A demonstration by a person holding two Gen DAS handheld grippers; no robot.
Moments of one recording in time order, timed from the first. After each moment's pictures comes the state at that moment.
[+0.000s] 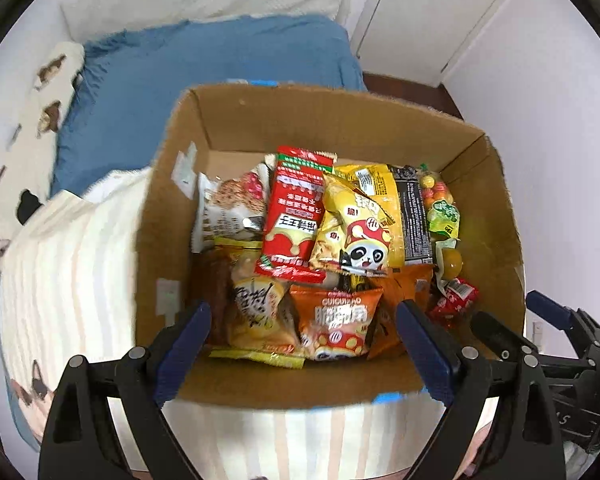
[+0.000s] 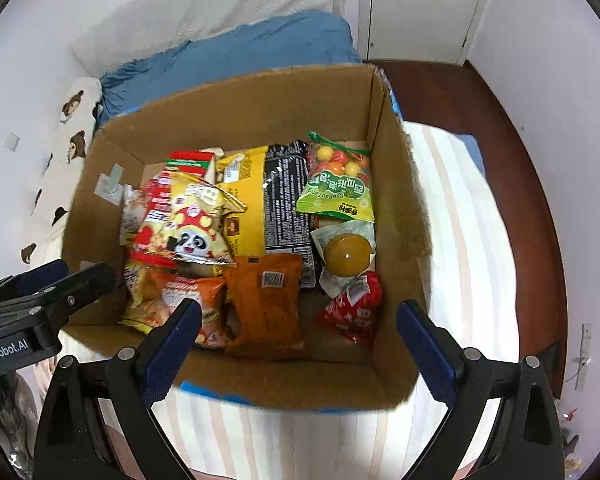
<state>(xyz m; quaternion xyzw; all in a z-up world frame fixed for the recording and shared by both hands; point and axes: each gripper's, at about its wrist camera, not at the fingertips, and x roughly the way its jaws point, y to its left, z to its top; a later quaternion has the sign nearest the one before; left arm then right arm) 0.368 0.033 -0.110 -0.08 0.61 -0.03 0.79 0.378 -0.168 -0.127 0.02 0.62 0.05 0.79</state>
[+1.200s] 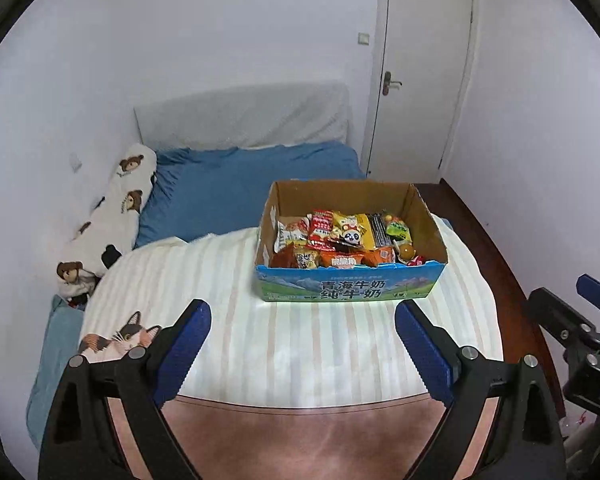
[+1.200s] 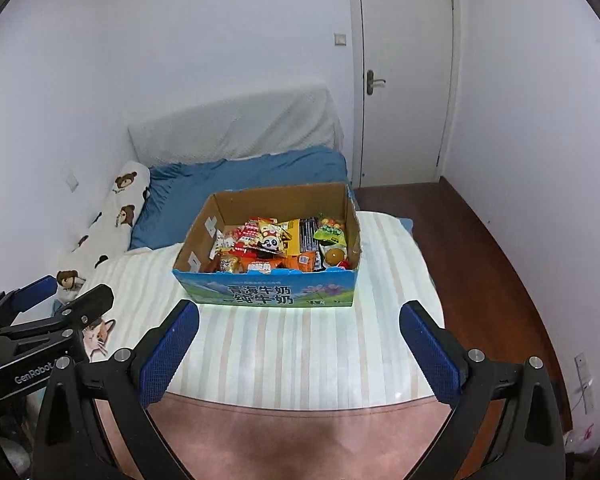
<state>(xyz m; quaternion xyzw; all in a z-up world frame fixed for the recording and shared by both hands) 0.086 0.020 0.049 -0.02 0.40 0.03 0.92 0.073 -0.185 0.084 0.01 0.39 0.06 0.92</state>
